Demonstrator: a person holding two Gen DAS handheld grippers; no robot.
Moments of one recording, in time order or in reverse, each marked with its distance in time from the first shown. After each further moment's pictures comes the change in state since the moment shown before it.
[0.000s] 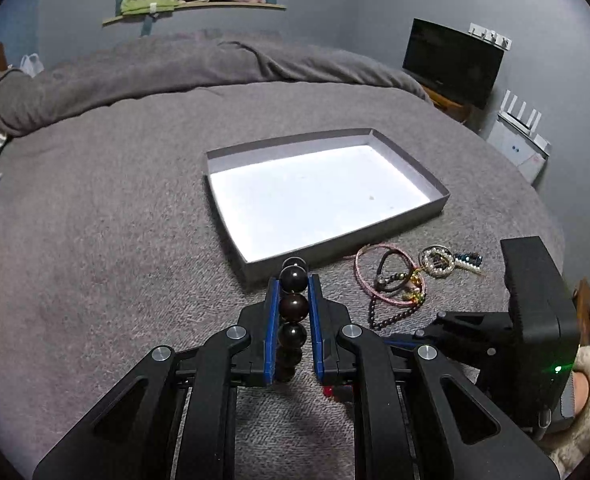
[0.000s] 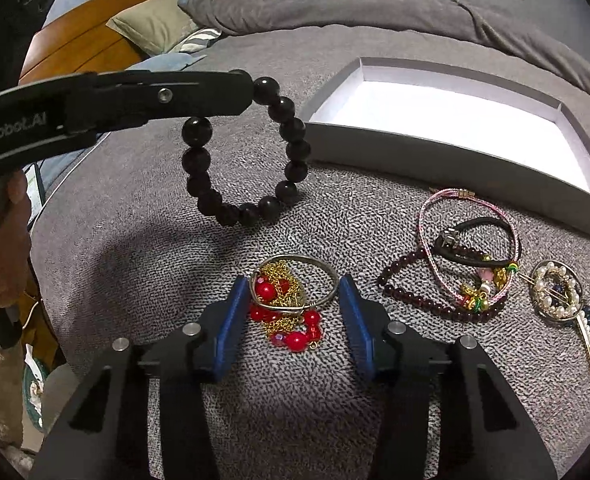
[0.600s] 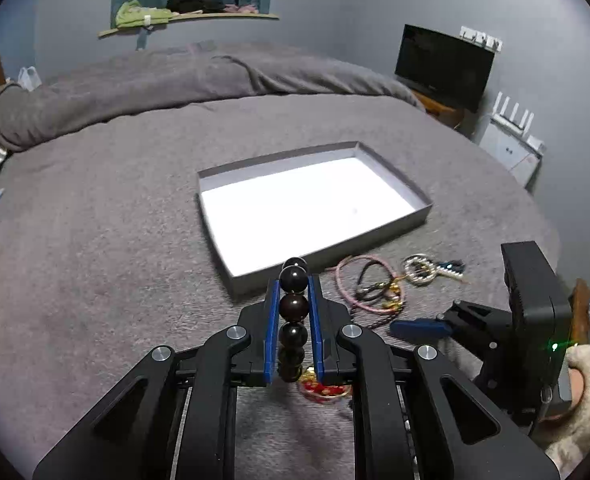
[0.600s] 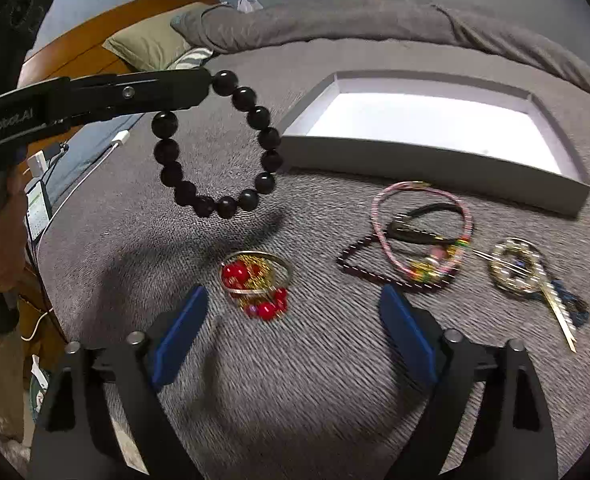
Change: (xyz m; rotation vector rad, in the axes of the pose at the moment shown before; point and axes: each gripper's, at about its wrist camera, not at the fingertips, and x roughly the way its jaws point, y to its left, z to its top) left arm -0.014 -0.019 0.007 0.029 -0.025 0.005; right arm -0.016 -0.018 -0.012 0.041 -0.030 0.011
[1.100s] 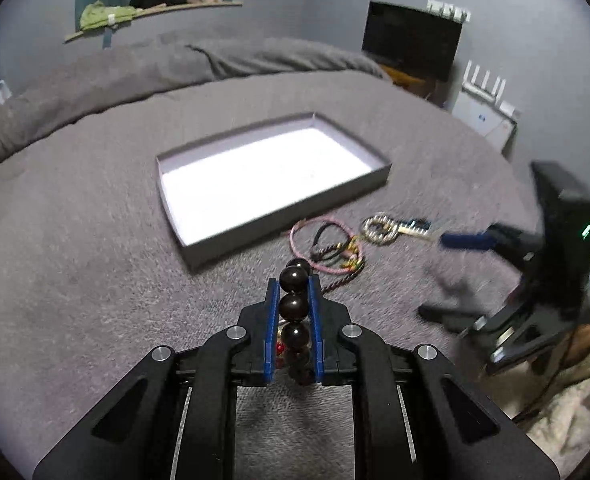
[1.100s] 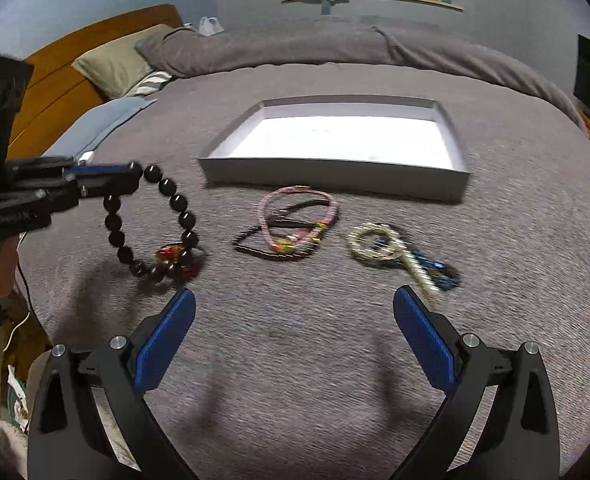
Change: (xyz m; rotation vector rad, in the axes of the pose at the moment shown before) left arm -0.007 -0.030 -0.017 0.083 0.048 -0.082; right arm -0.074 -0.041 -0.026 0.023 -0.094 -0.141
